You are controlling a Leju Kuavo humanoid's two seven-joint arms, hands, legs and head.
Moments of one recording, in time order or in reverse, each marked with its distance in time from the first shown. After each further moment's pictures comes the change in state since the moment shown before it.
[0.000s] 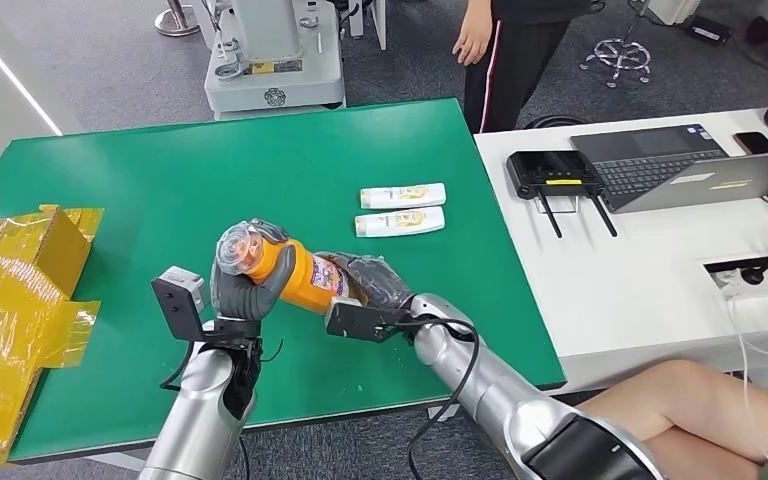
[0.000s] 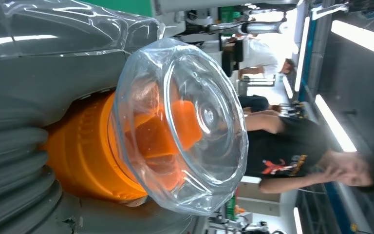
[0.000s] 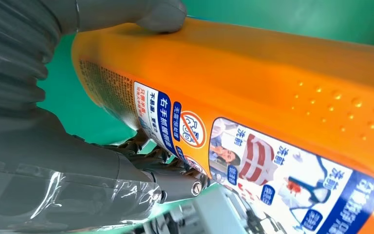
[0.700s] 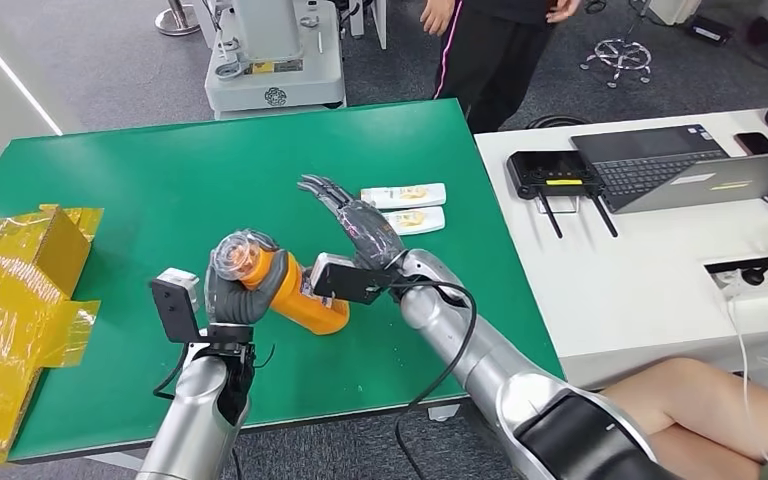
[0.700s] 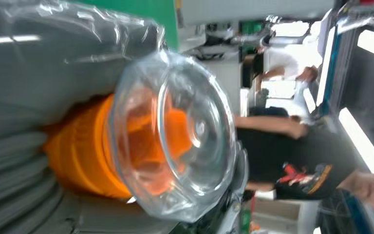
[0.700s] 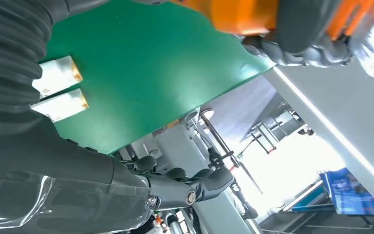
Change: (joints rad) left arm 0.017 0.010 0.025 0.010 0.022 0.025 0.000; right arm -0.088 0.030 -0.023 -0.079 -0.026 -0.077 -0.025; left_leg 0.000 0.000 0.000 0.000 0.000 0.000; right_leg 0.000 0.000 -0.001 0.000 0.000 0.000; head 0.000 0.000
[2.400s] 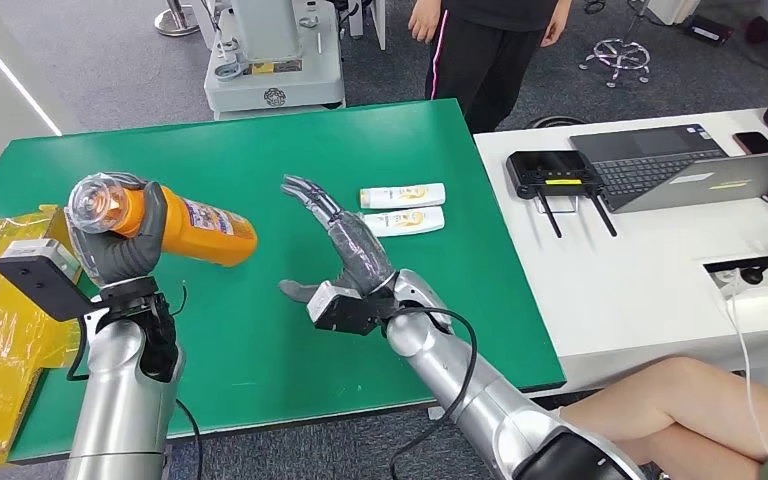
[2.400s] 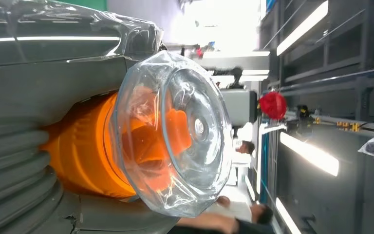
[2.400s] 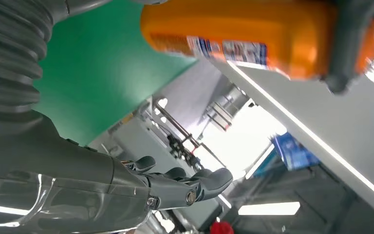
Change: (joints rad) left arm -0.075 0.085 0.143 -0.255 -0.028 0.215 0.042; right arm 0.150 0.028 0.033 -0.241 -0.140 -0.065 -0.094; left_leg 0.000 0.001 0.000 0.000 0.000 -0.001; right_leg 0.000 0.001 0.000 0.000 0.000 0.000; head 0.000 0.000
